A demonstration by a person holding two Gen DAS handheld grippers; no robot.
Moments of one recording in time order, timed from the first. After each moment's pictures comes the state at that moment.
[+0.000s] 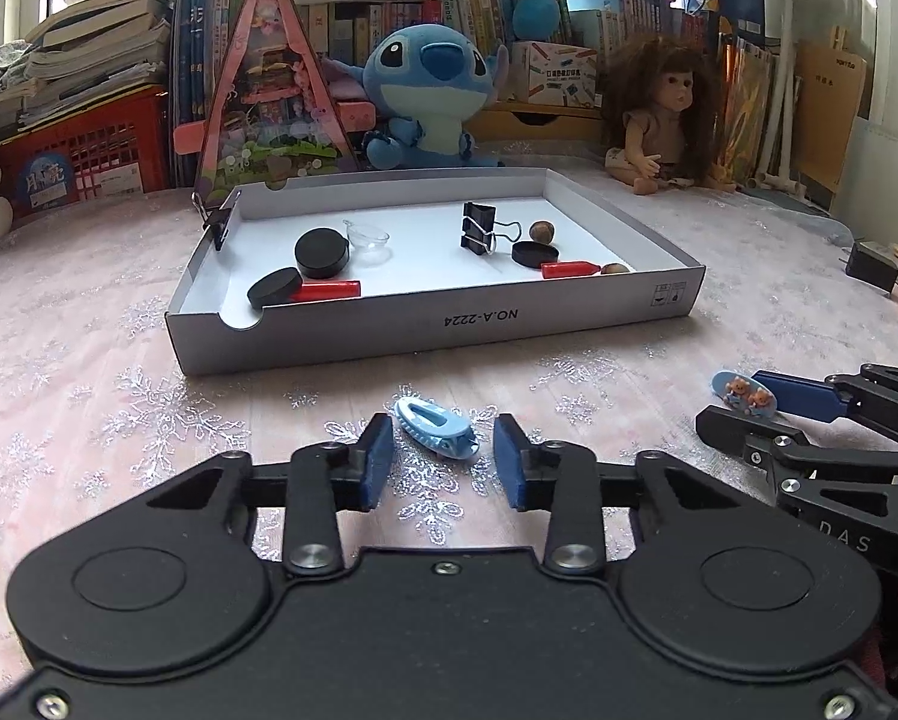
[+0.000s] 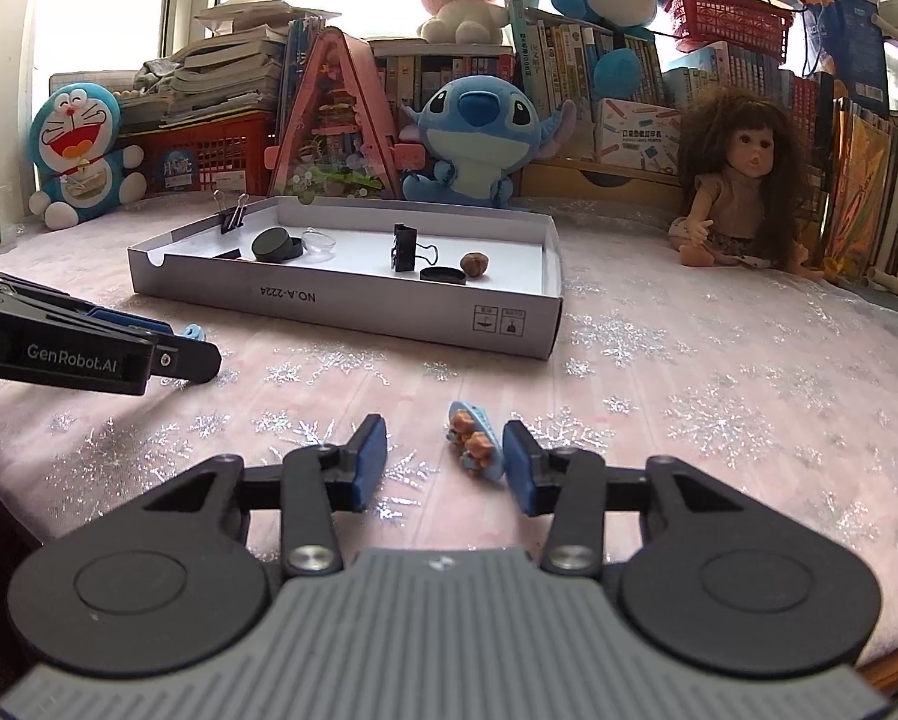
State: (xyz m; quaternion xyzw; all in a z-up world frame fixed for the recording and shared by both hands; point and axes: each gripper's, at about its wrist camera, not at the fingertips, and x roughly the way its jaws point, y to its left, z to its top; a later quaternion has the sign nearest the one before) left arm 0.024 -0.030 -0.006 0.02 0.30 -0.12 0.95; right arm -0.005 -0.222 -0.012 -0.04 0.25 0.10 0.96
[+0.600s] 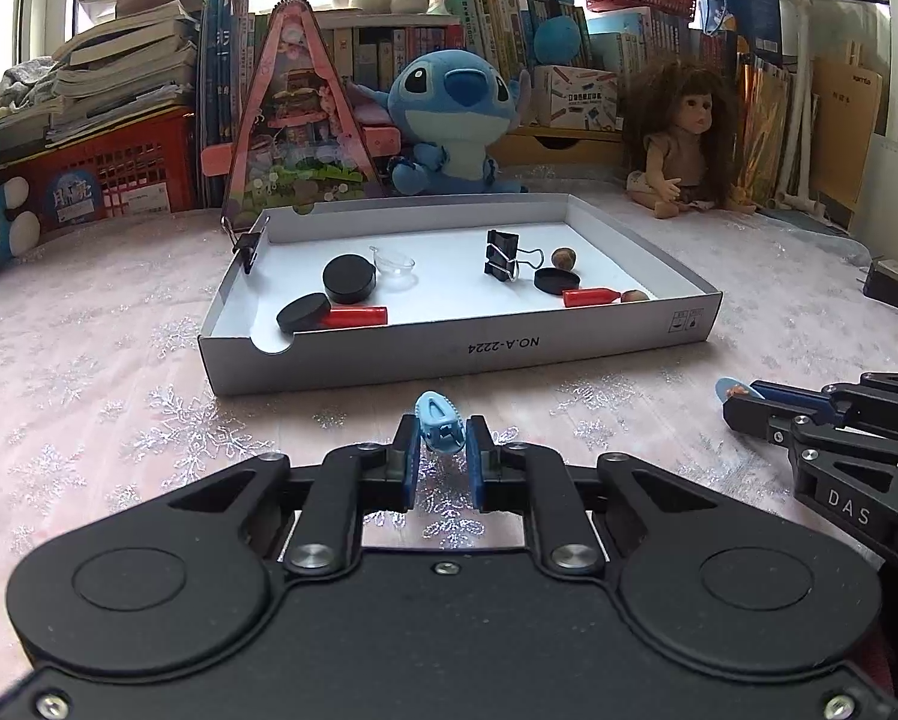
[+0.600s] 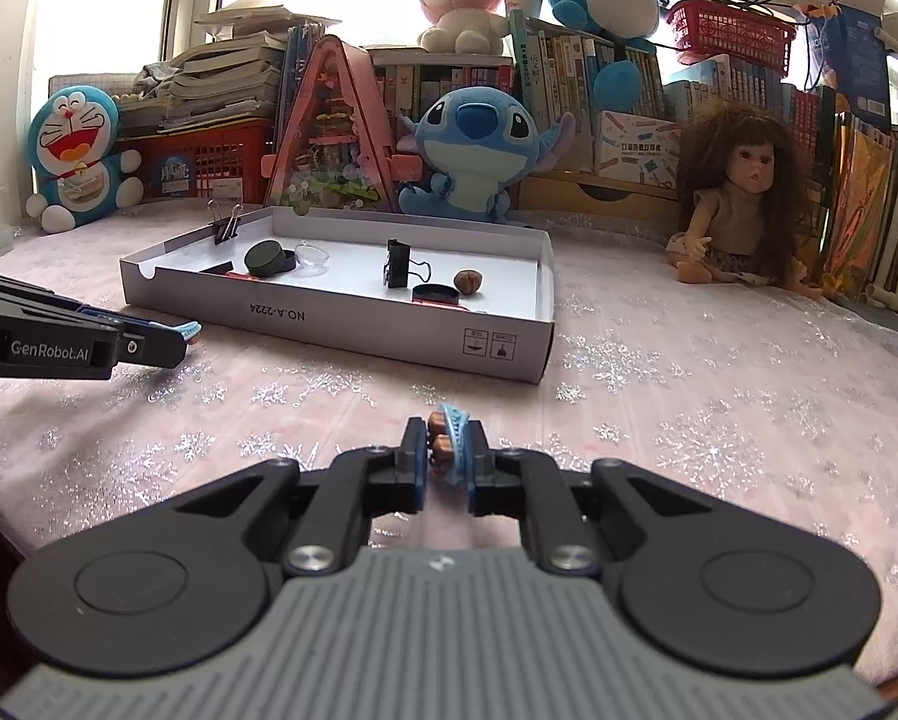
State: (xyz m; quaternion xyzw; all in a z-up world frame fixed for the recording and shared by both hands) left arm 0.019 -0.027 0.001 0.02 0.28 -0.09 0.96; right arm 0.003 -0.223 -0.006 -0.05 0.24 0.10 0.96
